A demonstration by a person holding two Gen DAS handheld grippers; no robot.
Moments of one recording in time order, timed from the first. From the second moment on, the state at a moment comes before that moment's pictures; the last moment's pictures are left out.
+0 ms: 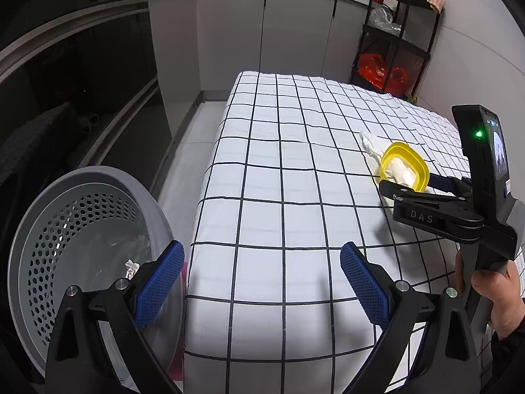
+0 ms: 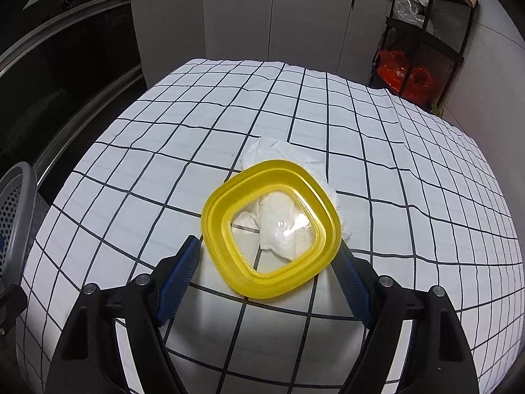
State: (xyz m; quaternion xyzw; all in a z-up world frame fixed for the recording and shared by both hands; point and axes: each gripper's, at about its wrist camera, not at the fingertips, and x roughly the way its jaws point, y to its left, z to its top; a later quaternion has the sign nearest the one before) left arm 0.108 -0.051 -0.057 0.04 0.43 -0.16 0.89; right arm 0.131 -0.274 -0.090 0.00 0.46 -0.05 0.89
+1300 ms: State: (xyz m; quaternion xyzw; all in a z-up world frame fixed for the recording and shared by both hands) left arm 0.172 -0.238 -0.067 0.10 0.44 -0.21 0.87; right arm 0.053 -0.436 0.011 0.21 0.33 -0.10 0.92
